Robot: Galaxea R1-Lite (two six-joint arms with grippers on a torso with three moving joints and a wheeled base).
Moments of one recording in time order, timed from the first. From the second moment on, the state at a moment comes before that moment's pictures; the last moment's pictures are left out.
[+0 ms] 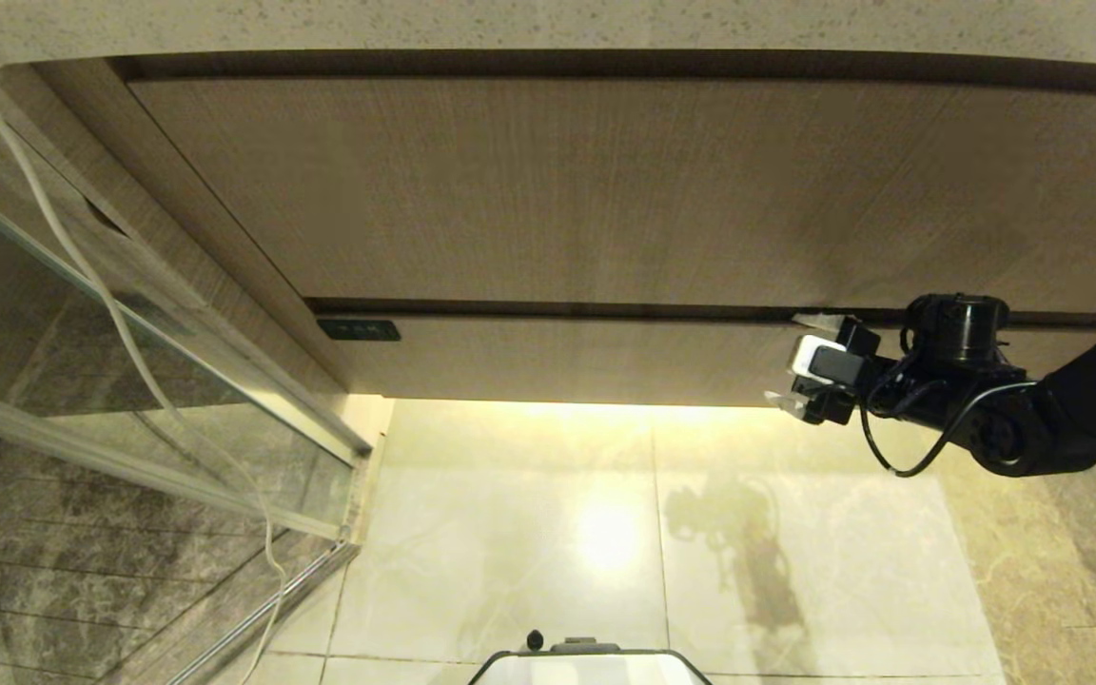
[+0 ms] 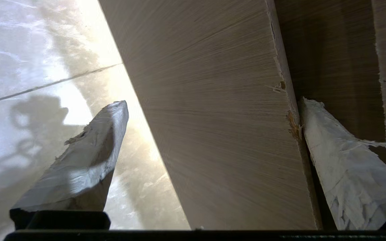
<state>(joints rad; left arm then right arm) 0.00 0.00 0.00 0.00 0.00 0.00 0.01 2.15 -0.99 -0.75 0.36 -1.19</state>
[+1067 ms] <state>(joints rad) 0.00 0.00 0.00 0.00 0.00 0.00 0.00 2.10 -0.96 -0.52 0.35 -1.18</state>
